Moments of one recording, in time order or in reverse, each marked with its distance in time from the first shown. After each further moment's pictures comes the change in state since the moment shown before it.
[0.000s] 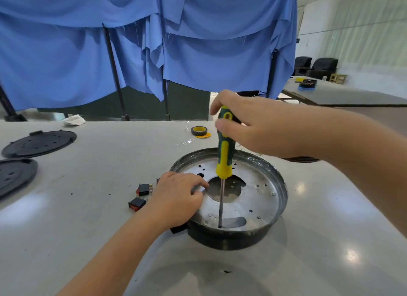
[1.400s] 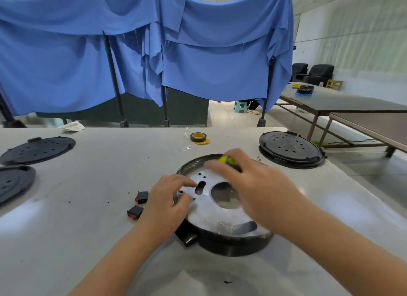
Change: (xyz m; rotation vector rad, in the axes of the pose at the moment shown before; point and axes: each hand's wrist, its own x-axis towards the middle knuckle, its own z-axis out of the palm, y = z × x) left_hand -0.016 -0.012 0.007 -0.428 0.353 0.008; right_hand -0.030 0.026 0.096 -0.273 0.331 -0.228
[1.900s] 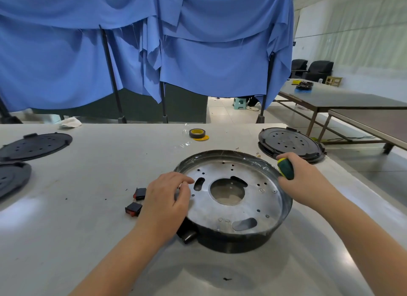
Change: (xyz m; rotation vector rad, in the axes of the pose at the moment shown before) left_hand -0.004 0.000 0.006 0.043 0.080 0.012; right_hand -0.045 0.092 0.045 0.441 -0.161 0.896
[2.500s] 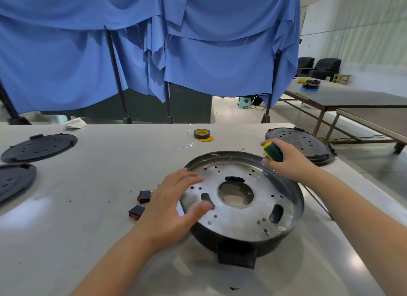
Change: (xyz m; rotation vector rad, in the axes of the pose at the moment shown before) left_hand 0.000 -0.010 -0.012 0.001 -0.238 0.057; right_hand 0.073 0.002 0.018 0.184 -0.096 -0.187
